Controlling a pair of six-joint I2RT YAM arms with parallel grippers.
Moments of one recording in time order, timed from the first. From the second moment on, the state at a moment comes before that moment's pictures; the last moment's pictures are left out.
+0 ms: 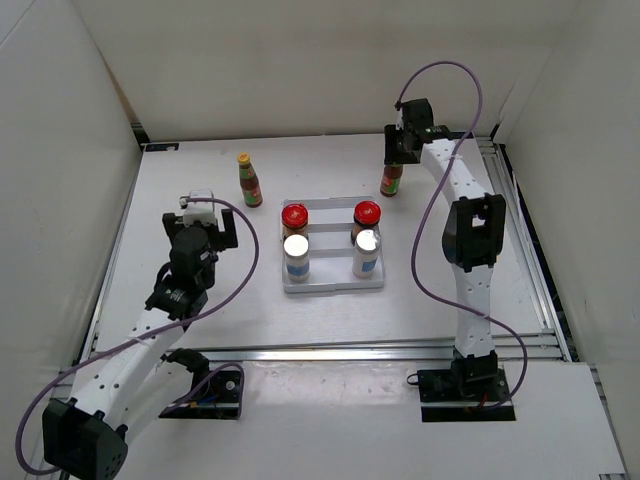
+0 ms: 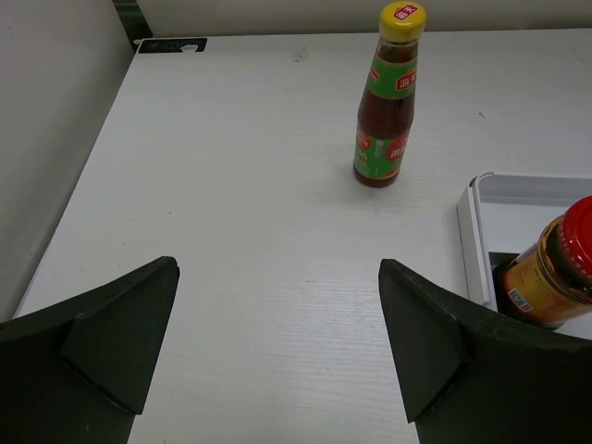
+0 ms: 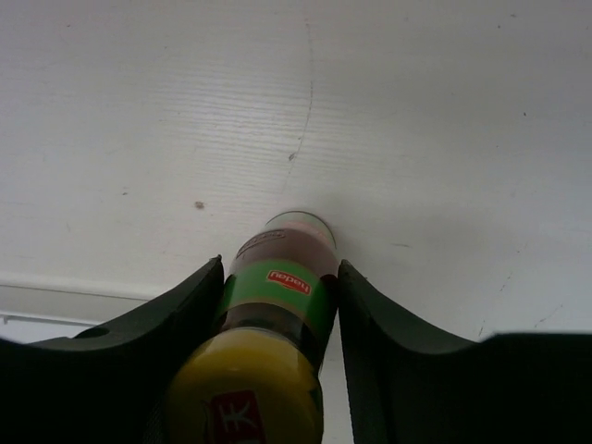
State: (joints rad) left arm -0.38 0.81 0.59 0.03 -0.53 0.00; right arm 0.23 2.32 2.19 -0.68 -0.01 0.10
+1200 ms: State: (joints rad) left arm -0.40 0.79 0.57 0.07 -0.56 0.00; right arm 0.50 1.99 1.84 -0.67 0.07 0.05
